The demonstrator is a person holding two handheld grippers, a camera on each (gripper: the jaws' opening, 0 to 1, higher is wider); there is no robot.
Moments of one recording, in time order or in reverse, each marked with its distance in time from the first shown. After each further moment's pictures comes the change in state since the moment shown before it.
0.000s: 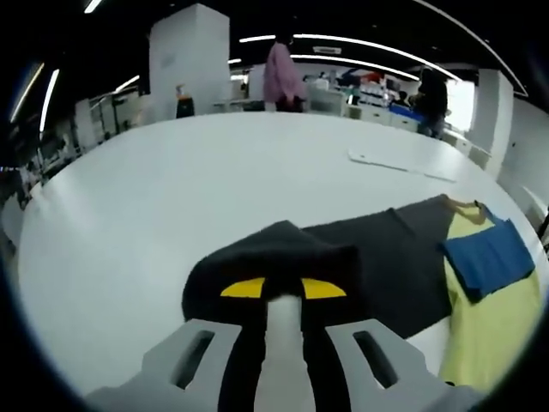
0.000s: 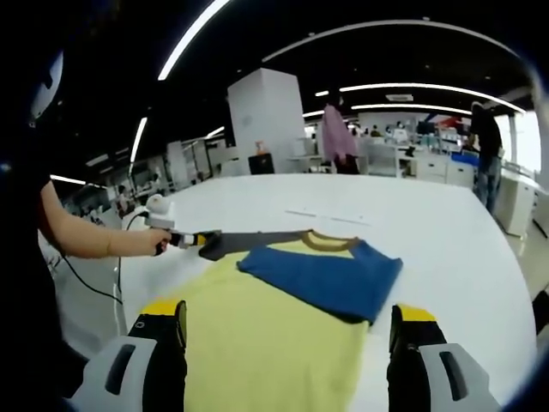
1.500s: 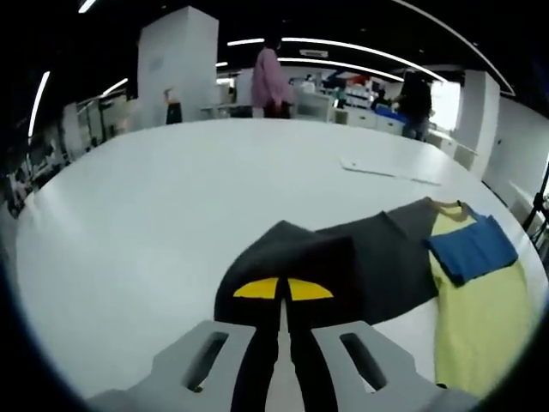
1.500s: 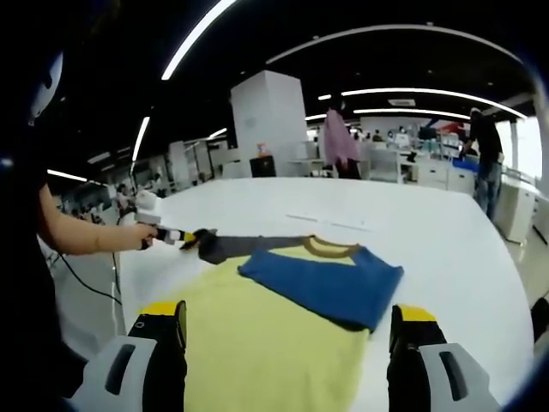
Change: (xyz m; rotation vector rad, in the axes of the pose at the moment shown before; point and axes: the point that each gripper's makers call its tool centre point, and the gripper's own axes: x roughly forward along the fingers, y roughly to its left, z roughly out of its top) left arm -0.037 0.027 0.012 0.045 -0.019 -0.086; right arm 0.003 0.006 0.010 -0.029 -0.016 0.007
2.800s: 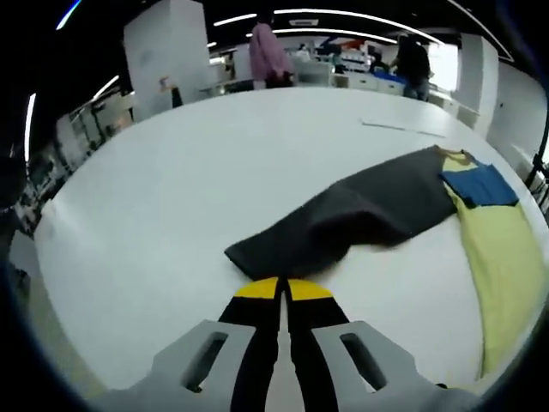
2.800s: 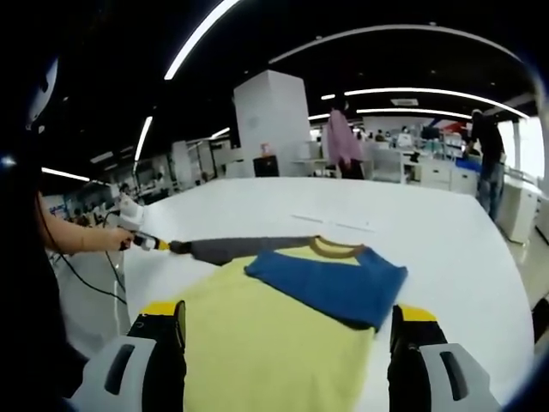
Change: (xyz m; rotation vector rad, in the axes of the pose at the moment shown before) left arm -0.056 0.077 -0.046 0.136 0.158 0.065; right arm -0.007 0.008 0.000 0.001 0.006 0.009
